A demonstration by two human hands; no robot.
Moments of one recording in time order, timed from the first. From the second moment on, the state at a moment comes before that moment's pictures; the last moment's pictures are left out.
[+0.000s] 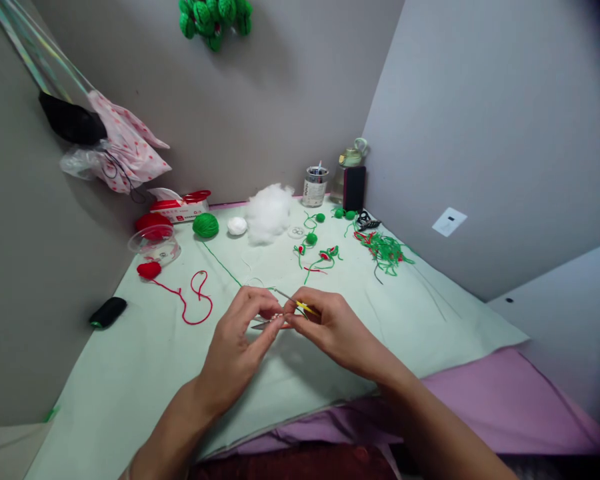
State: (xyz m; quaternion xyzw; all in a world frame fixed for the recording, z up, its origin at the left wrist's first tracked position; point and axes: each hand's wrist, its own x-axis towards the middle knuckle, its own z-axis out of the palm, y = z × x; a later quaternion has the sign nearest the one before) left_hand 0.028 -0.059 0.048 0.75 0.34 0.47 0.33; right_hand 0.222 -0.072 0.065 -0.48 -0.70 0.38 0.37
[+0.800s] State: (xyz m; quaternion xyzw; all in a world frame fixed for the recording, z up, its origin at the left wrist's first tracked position) left_hand 0.035 -0.072 0.045 0.57 0.44 0.51 0.48; right_hand 0.236 -0.071 0.053 -0.42 -0.49 0.51 0.57
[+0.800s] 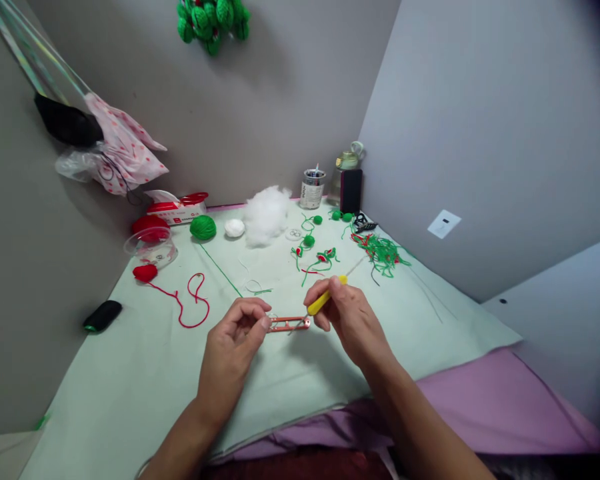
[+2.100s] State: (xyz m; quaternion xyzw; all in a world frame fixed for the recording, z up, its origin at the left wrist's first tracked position) left_hand 0.035 -0.073 0.030 0.54 0.46 0.55 0.45; right_hand 0.226 -0.090 0.058 -0.31 -0.52 0.52 0.60
